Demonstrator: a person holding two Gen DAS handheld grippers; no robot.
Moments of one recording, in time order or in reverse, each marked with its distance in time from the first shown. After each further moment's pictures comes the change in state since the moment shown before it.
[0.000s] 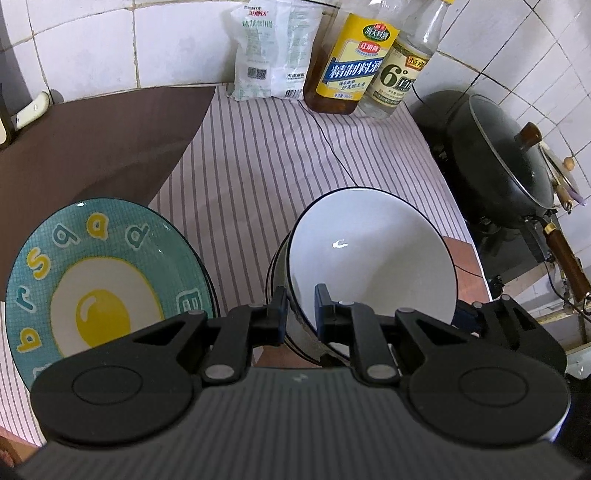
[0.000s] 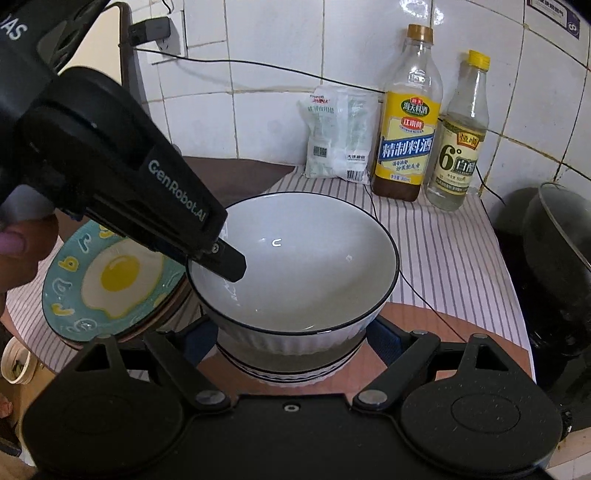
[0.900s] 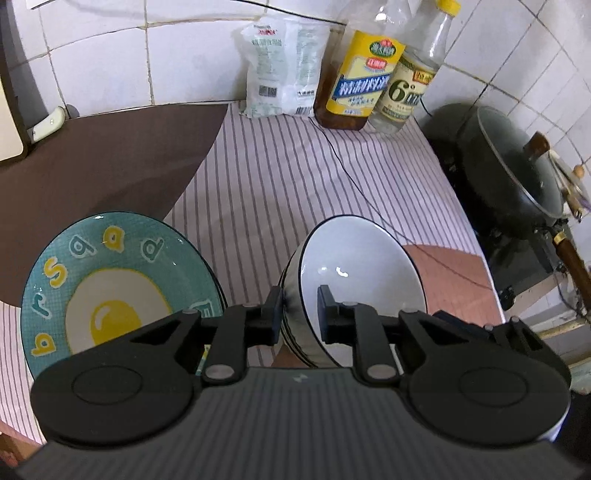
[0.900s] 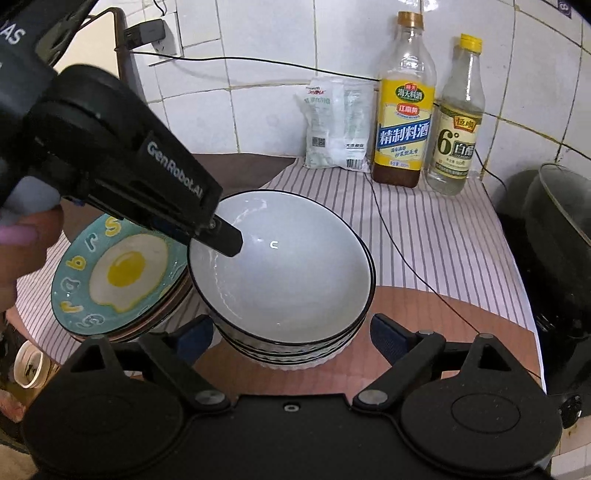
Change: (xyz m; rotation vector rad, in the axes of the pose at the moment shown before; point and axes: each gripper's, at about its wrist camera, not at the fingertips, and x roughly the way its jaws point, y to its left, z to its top) left arm -0.012 -0.003 0.000 -0.001 -0.068 0.047; right arm -0.006 -0.003 -0.010 0.036 -0.019 0.020
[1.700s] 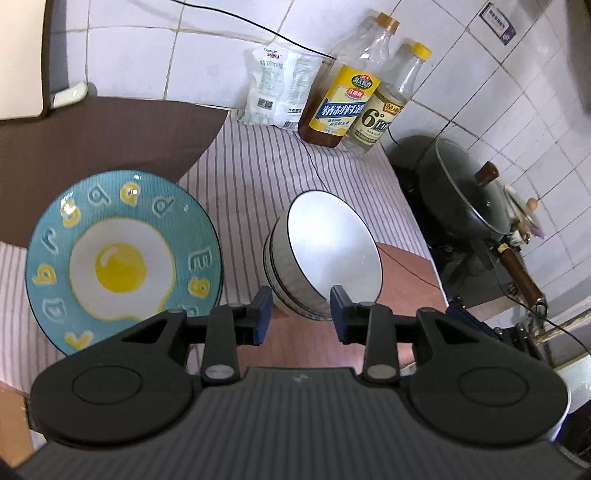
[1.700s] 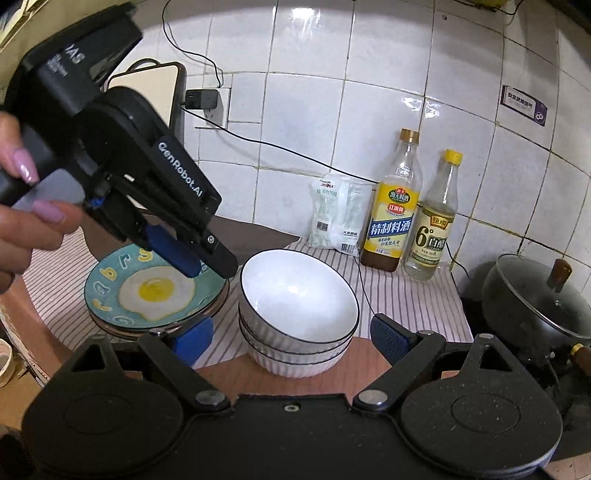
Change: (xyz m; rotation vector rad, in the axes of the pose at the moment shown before) left arm -0.056 0.024 -0.065 -0.092 -0.113 -0.147; right arm -0.076 0.034 -0.047 -0.169 -0.290 -0.071
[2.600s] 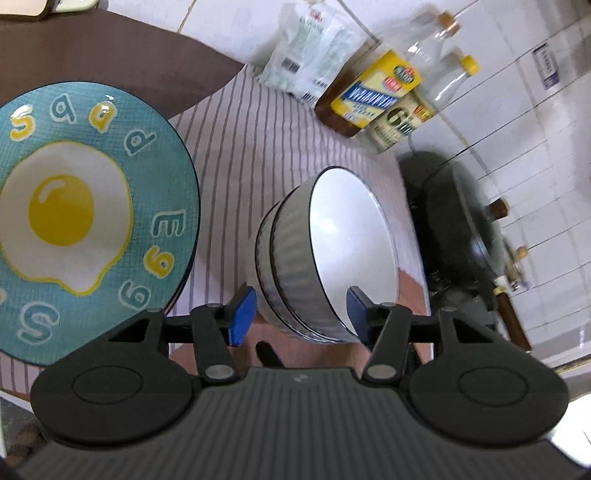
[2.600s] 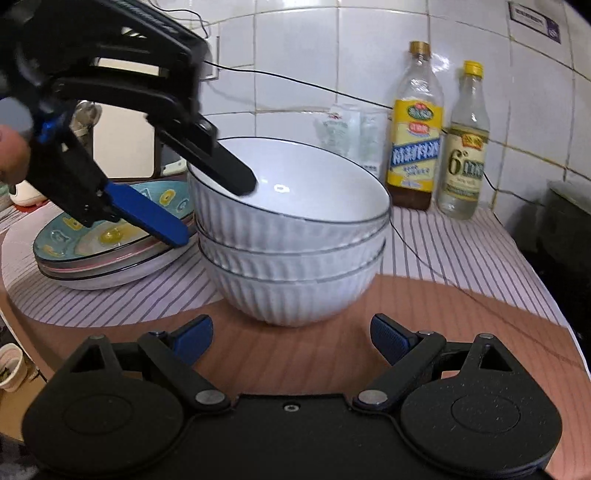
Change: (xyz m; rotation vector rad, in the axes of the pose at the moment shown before) left arm 0.076 0.029 -0.004 -0.223 0.042 -0.091; right arm 0.105 -0.016 -0.076 0.061 -0.004 0.094
